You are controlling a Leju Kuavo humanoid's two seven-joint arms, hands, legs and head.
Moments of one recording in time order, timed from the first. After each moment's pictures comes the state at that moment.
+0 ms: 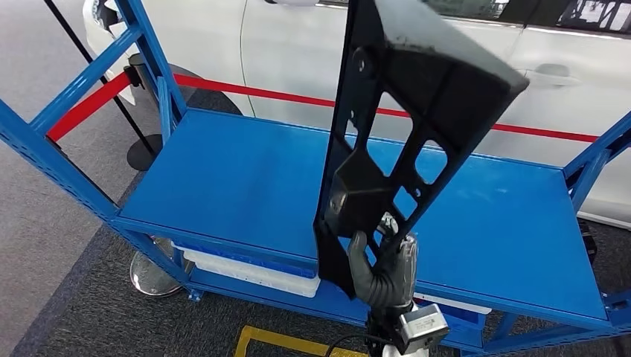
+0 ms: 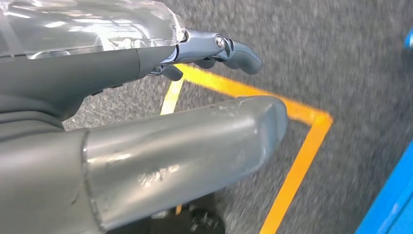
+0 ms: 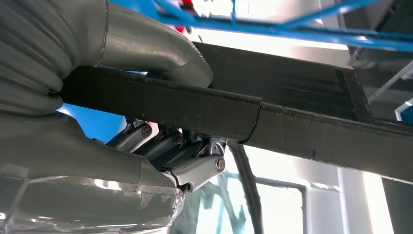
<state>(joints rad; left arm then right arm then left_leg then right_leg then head) -0.05 -0.15 0.65 -0.20 -0.35 0.16 -0.33 -0.07 0.11 0.61 -1.72 0.08 -0.57 -0.60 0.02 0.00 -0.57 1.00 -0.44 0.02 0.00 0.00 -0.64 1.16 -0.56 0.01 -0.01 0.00</state>
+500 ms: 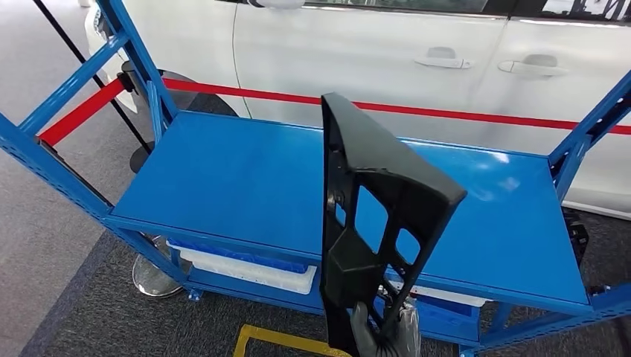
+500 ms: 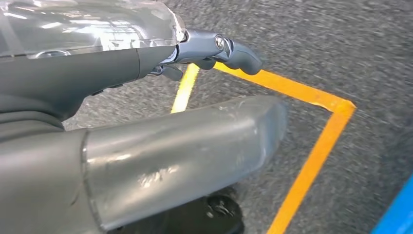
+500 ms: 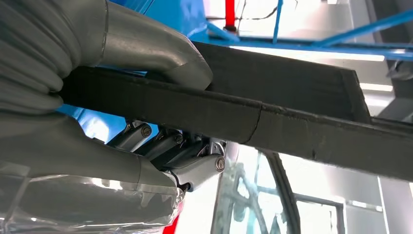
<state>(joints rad) -0.05 -0.15 0.71 -0.20 -0.36 0.17 -0.30 0.23 0.10 0.52 -1.76 0.19 -0.46 -0.69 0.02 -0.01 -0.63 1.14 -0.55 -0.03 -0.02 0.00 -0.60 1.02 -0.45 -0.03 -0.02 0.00</state>
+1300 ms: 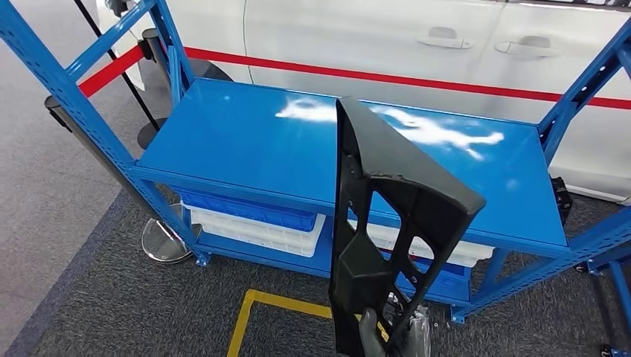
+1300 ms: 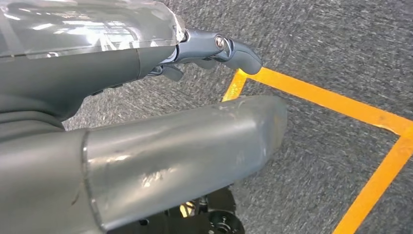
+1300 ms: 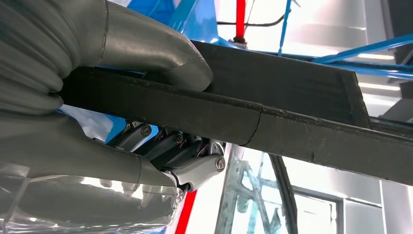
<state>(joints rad) -0.05 -0.15 0.73 -0.20 -0.39 0.16 -0.27 0.26 0.07 0.54 -1.80 0.17 -0.52 -0.69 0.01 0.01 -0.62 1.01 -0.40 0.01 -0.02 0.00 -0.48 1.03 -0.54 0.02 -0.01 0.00</state>
